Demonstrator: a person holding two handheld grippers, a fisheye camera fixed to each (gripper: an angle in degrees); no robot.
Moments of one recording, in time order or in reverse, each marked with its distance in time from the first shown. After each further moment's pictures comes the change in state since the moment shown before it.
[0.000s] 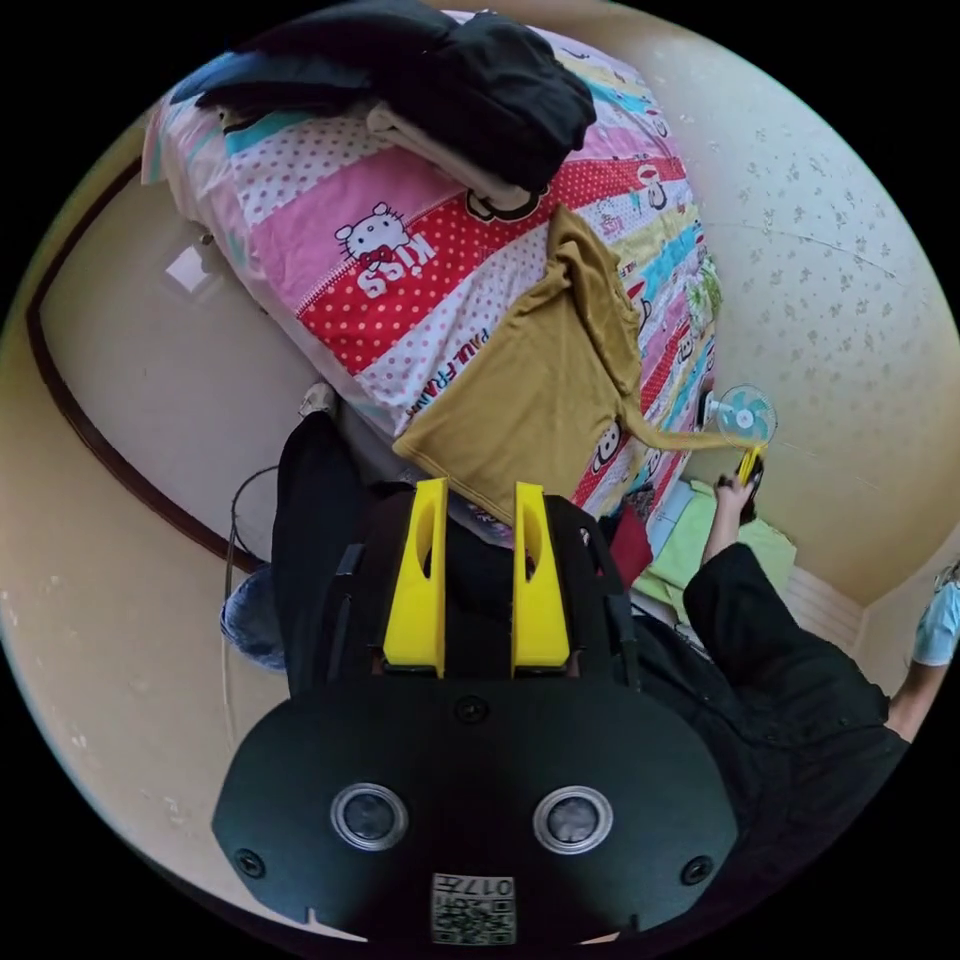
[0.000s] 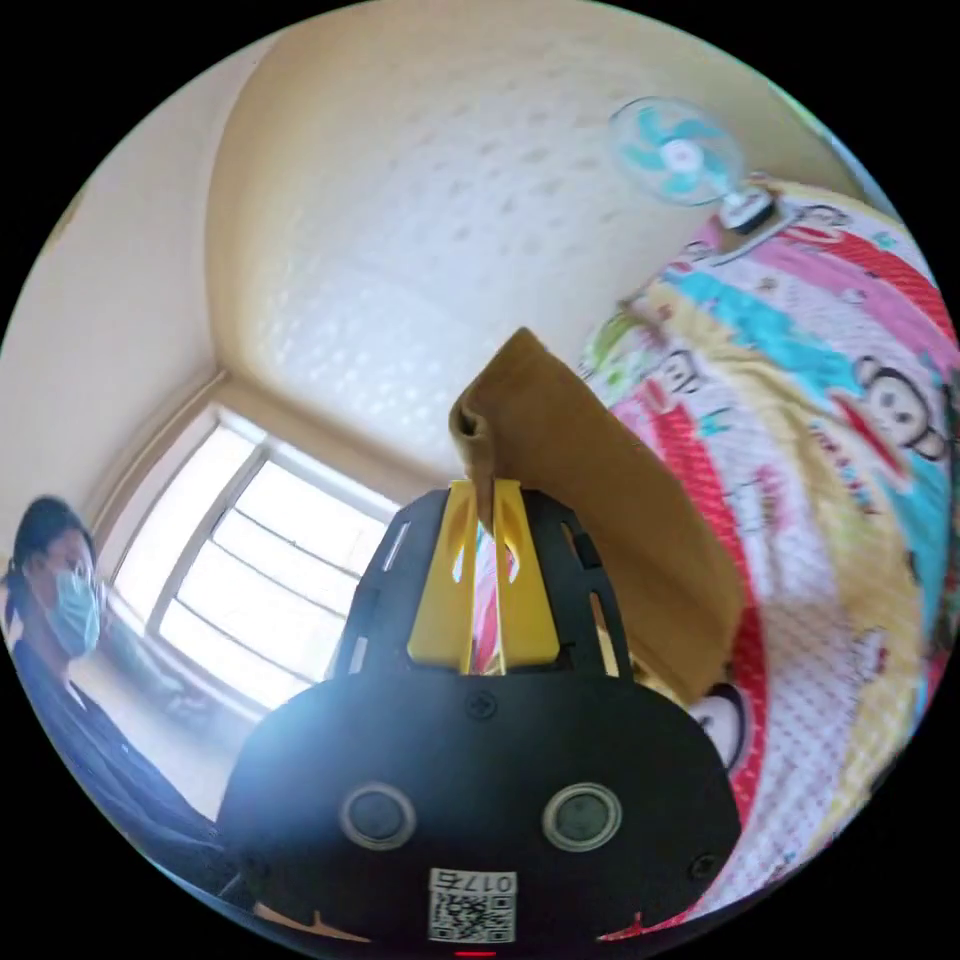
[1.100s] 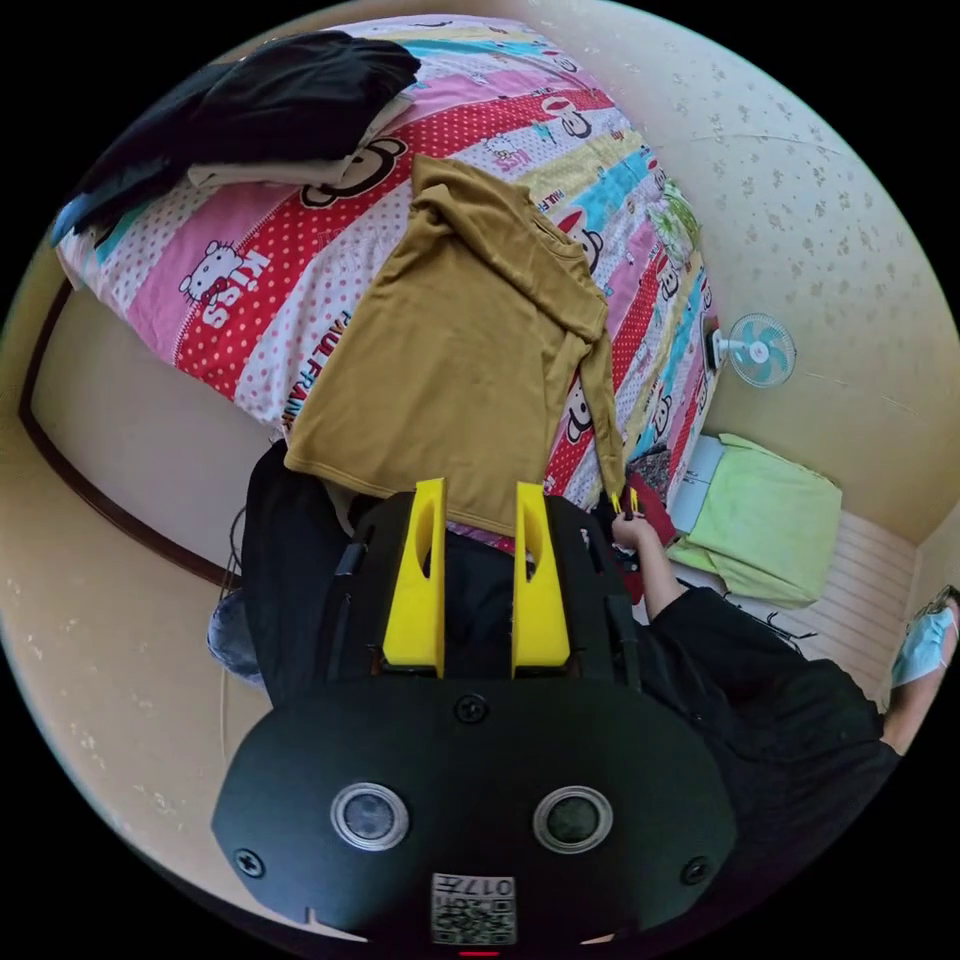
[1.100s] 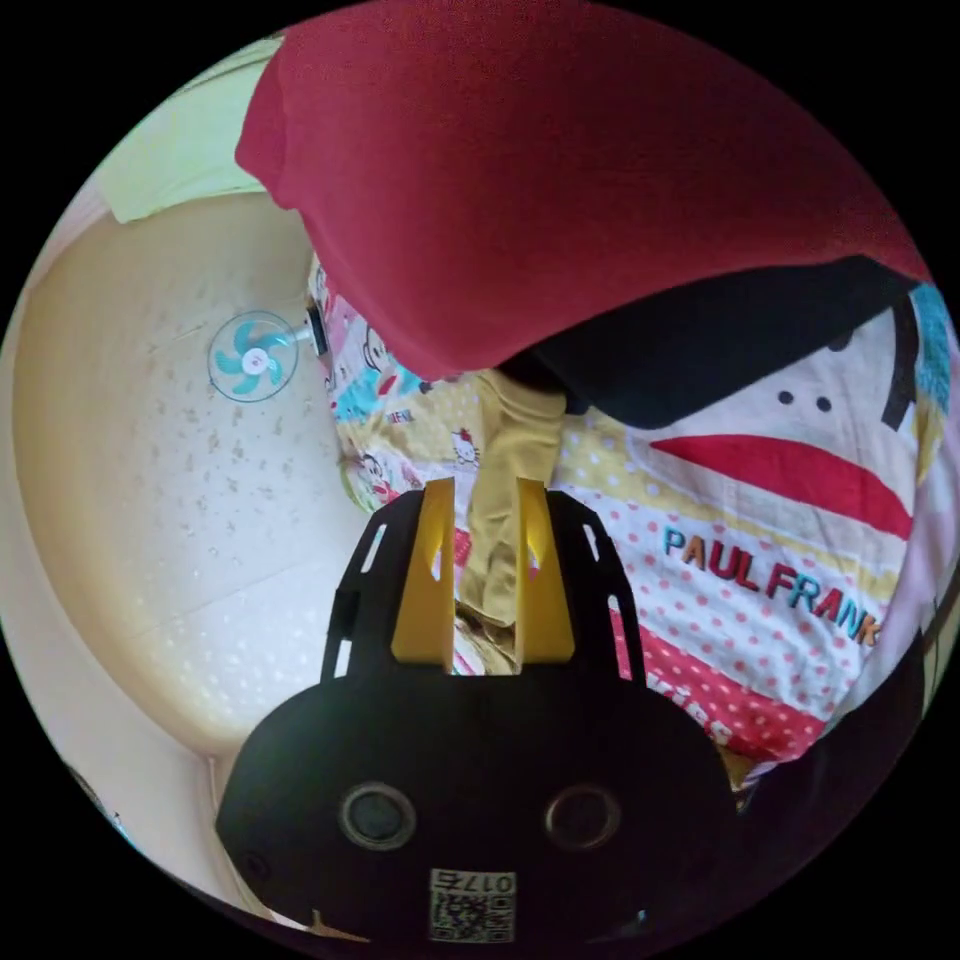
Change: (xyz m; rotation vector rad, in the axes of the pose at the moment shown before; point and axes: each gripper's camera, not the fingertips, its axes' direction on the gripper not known) left arm 0.137 0.121 0.165 -0.016 -0.117 0.160; right arm 0.199 0.148 -0.293 0.539 0.296 1.069
